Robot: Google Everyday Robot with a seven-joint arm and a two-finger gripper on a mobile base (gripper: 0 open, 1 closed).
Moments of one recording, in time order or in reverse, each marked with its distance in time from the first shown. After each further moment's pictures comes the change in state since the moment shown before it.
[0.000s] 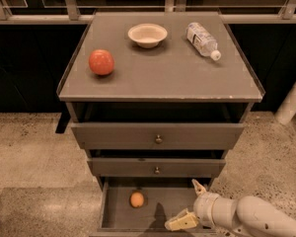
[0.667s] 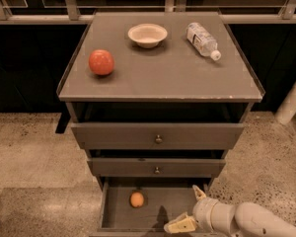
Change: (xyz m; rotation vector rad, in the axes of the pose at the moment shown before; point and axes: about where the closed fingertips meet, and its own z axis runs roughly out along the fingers) arm 0.022 -0.001 0.012 0.014 -0.002 0.071
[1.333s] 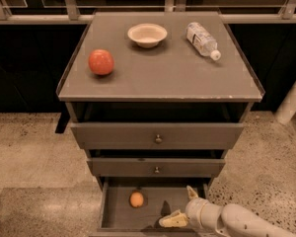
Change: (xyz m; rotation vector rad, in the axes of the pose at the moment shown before) arm 0.045 -0.037 0.071 0.030 -0.045 0.034
